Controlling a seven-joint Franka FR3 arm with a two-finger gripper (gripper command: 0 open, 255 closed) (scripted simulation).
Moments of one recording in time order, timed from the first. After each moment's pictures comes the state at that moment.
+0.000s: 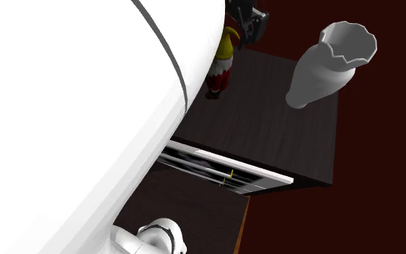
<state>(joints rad) -0.08 -0.02 0.01 -1.69 0.12 1.65 0.36</state>
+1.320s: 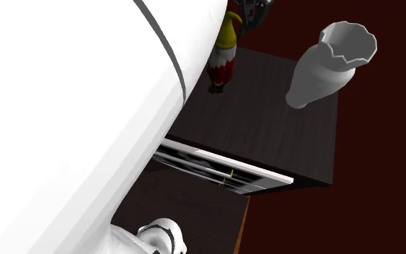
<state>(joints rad) -0.08 0.00 0.01 -1.57 0.12 1.55 0.37</state>
